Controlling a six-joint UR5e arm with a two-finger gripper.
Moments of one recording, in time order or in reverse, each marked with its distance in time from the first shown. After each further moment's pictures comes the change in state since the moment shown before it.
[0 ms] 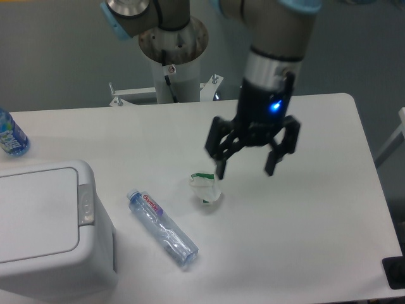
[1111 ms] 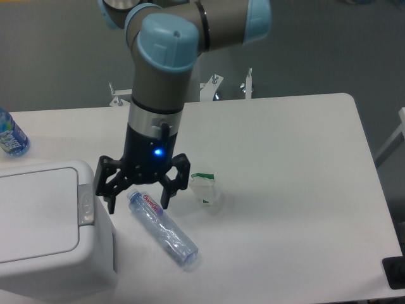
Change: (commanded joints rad) arm -0.216 -0.037 -0.032 0.026 0.067 -0.120
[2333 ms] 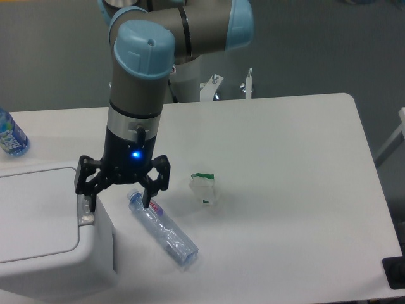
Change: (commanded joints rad) arm -0.026 0.002 -0.022 0.000 0.003 0.002
